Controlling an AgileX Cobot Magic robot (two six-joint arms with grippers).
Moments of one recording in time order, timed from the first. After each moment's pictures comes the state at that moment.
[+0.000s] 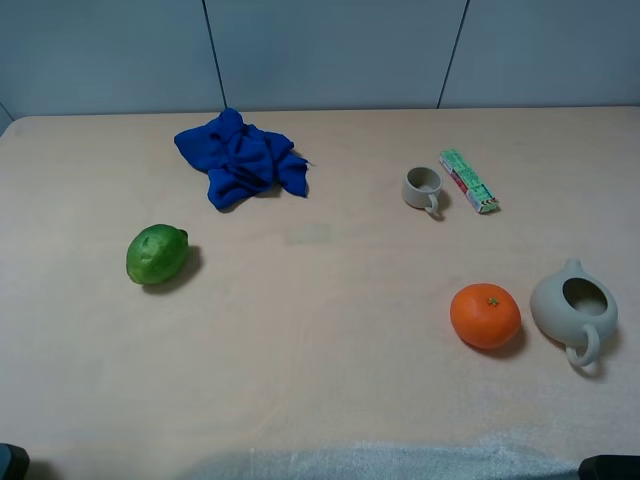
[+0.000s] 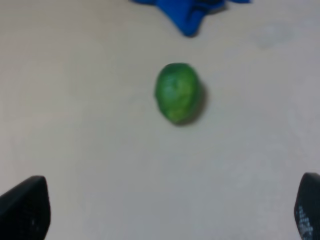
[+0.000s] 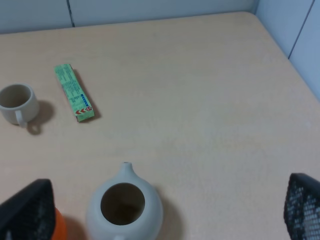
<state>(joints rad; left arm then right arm) -0.43 0.39 -0.79 0.13 1.16 -0.12 -0.06 -0.01 -0.49 -0.06 1.03 0.07</state>
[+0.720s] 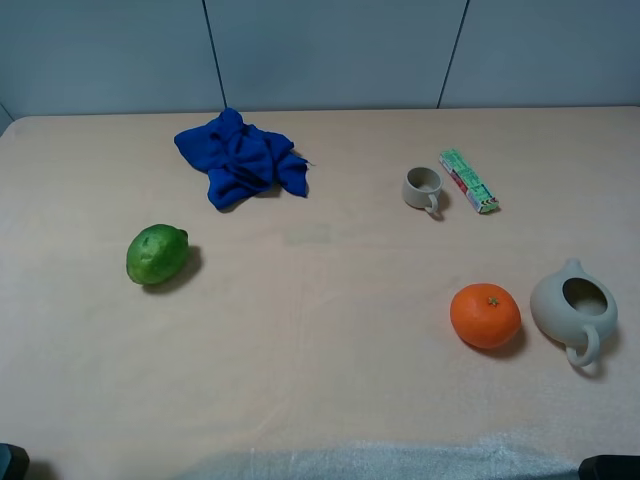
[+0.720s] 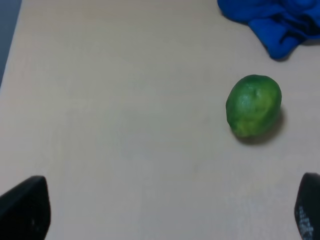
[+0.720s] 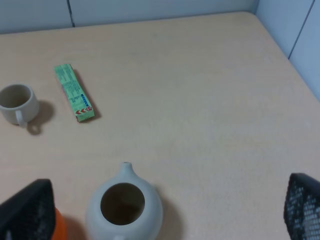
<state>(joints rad) -0.06 -0.01 -0.49 0.10 1.07 -0.03 -0.06 -0.01 -0.49 -0.06 1.03 0.07</state>
